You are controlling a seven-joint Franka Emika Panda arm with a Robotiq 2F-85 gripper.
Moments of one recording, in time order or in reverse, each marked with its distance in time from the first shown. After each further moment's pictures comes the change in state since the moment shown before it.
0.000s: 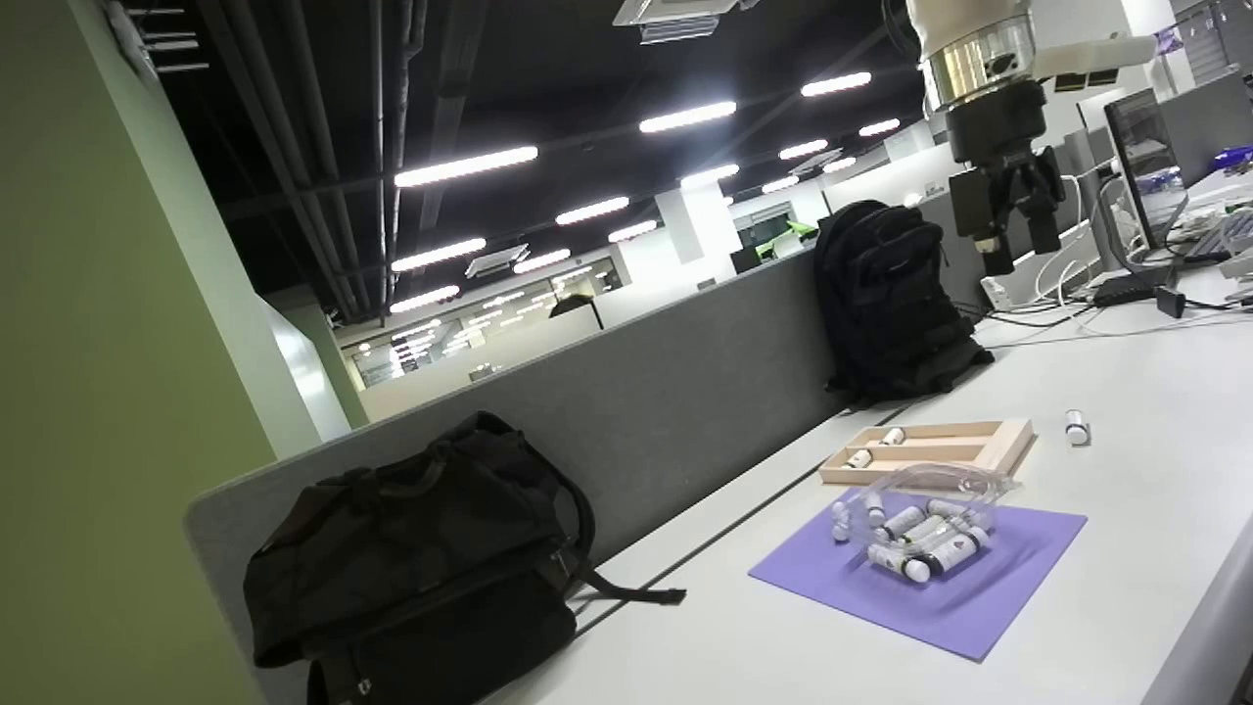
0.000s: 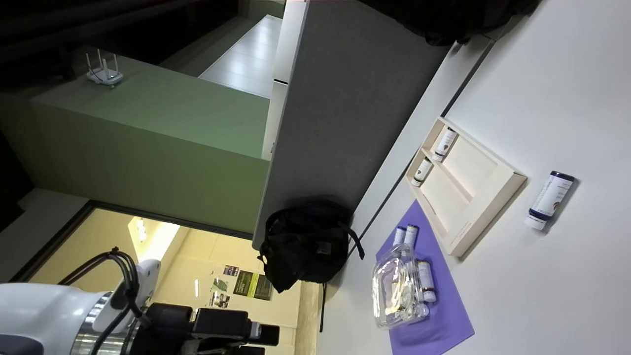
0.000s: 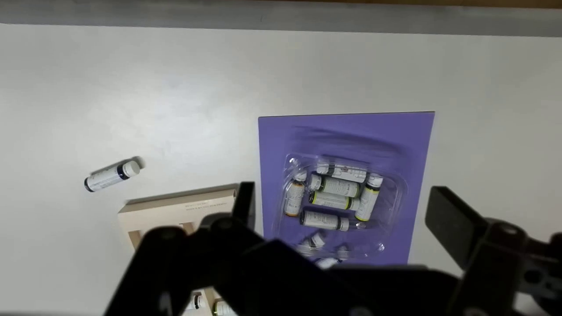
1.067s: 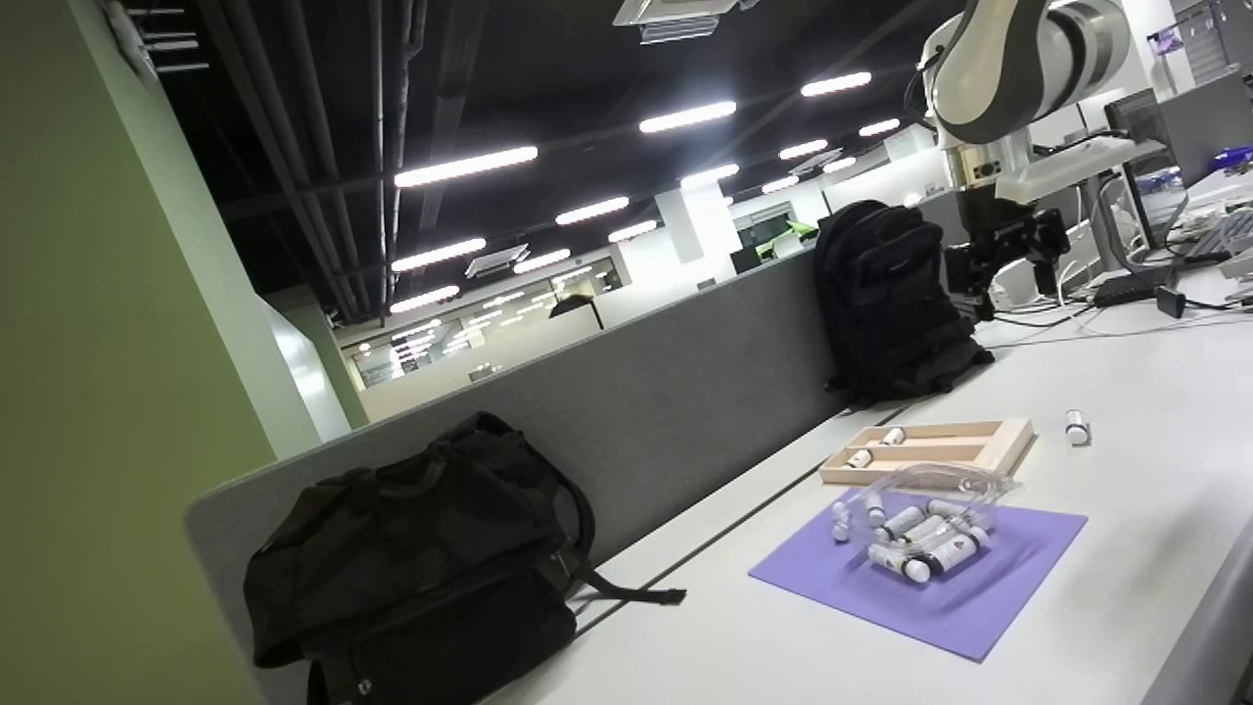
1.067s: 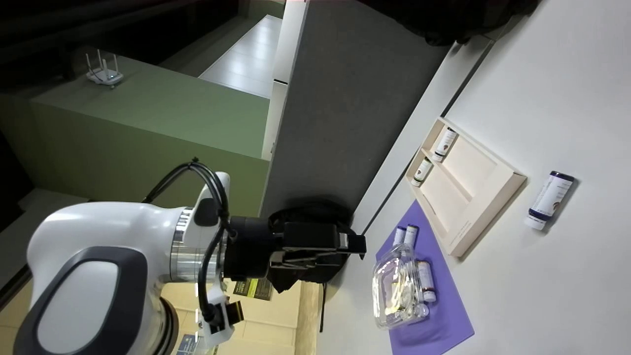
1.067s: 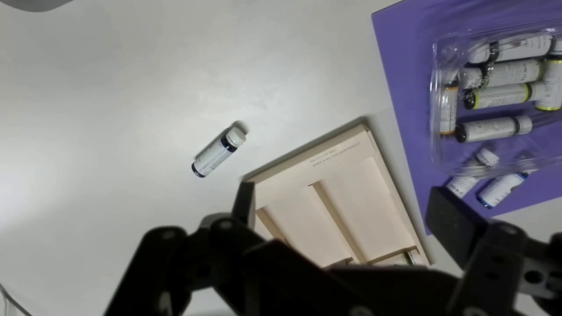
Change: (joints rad) arm -0.254 0.456 -0.028 0.099 -0.102 0.440 0.152
